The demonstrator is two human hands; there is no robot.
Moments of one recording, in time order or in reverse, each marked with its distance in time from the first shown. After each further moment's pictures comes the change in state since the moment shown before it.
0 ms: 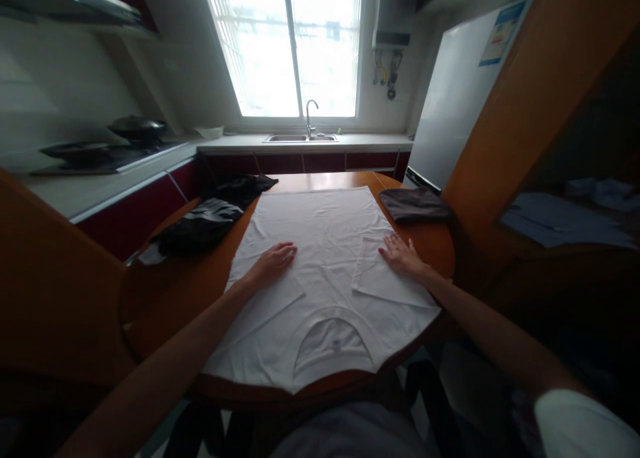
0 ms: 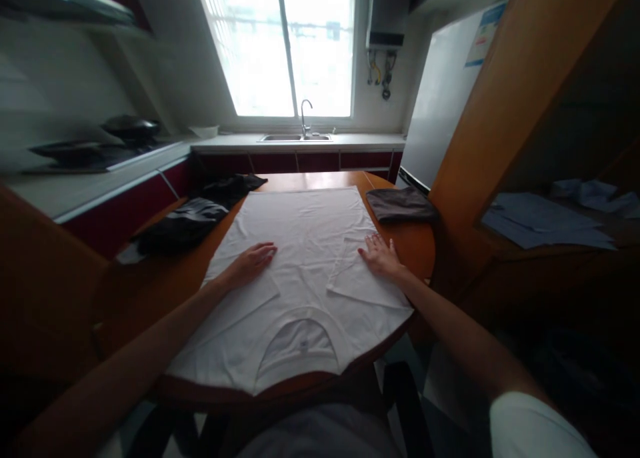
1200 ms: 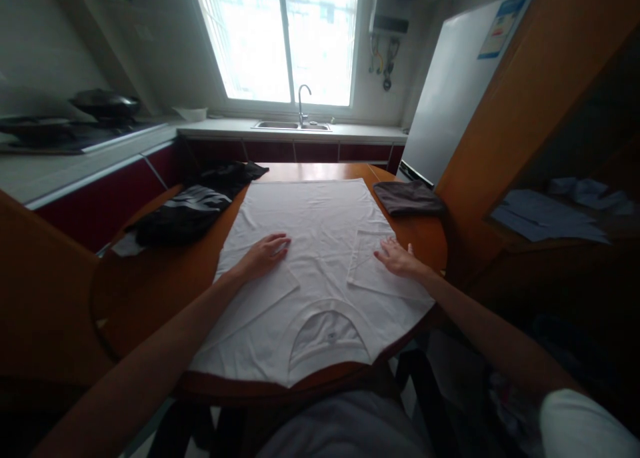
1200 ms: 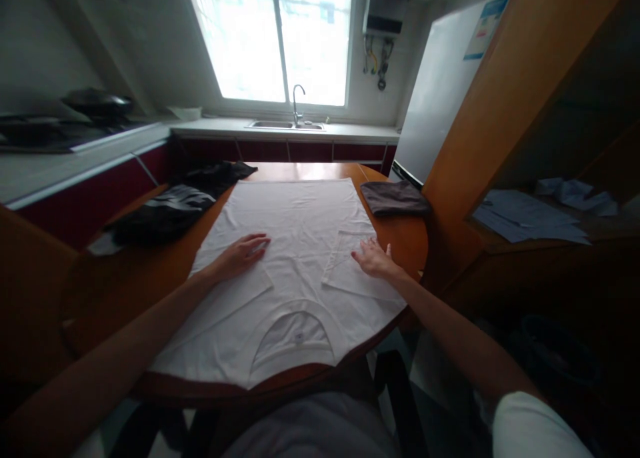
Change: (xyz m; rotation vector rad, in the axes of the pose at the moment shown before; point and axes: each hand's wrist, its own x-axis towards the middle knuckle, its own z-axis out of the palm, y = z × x) left_hand 0.004 -0.009 0.003 -0.047 -0.014 -0.028; right_hand -0.036 -0.029 -0.008 0.056 -0.159 0.132
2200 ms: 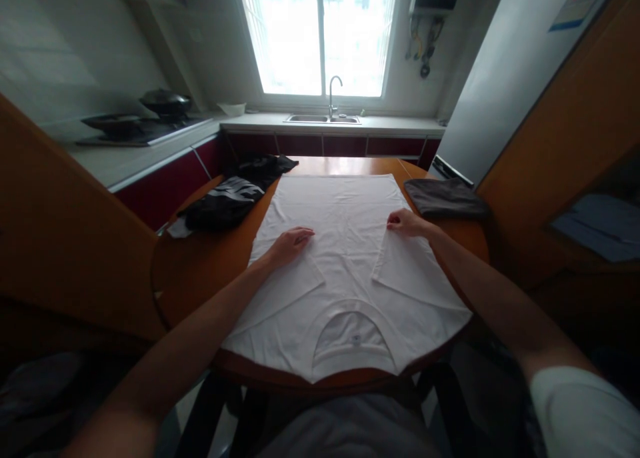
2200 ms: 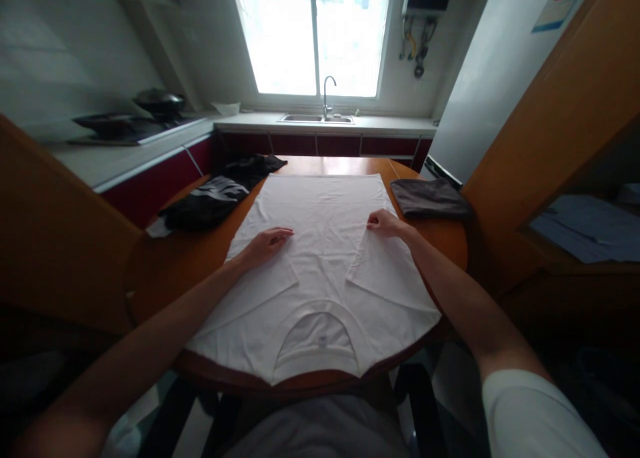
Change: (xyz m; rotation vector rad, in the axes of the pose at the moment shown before) left_hand -0.001 0.007 -0.006 -0.255 0.079 -0.045; right_hand 0.121 -0.022 -0.051 0.135 0.018 -0.429
